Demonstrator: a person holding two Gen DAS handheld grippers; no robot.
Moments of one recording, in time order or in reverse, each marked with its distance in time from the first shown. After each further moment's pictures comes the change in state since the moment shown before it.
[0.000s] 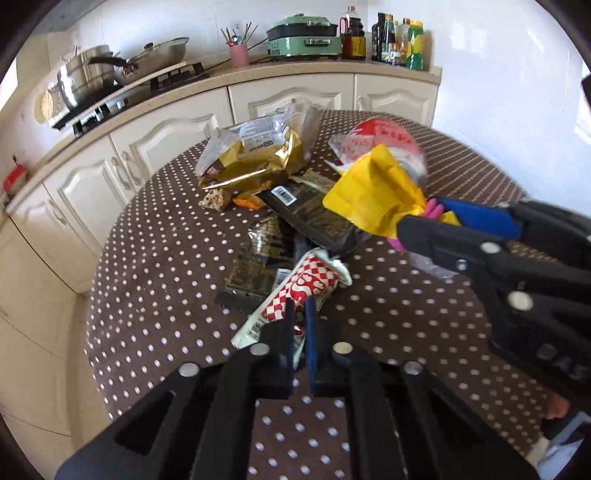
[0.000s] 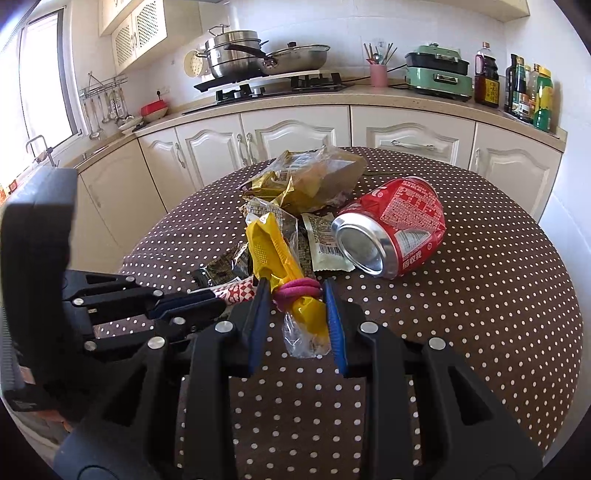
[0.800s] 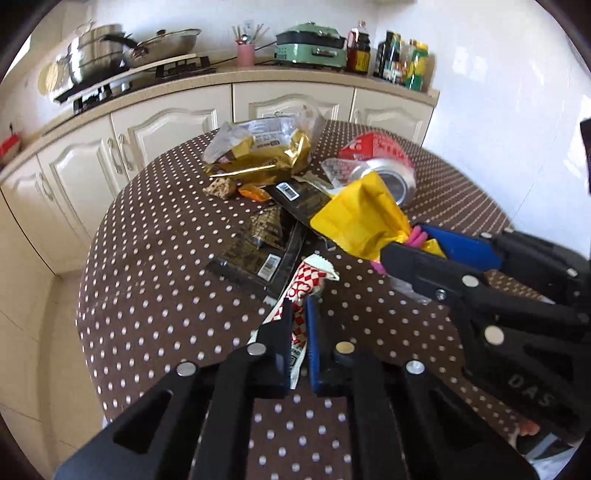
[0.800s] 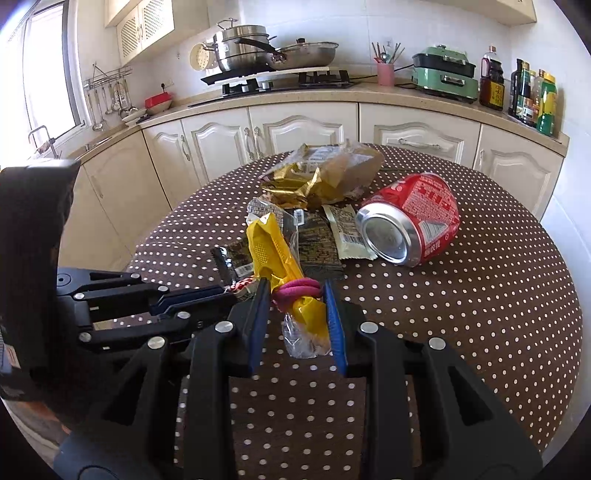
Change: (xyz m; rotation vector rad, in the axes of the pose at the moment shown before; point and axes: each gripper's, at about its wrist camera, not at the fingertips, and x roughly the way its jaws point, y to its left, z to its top) left arm -0.015 0.024 -0.013 -0.097 -0.030 -0.098; right arm -0.007 0.033 -0.008 -0.025 0.011 -0.002
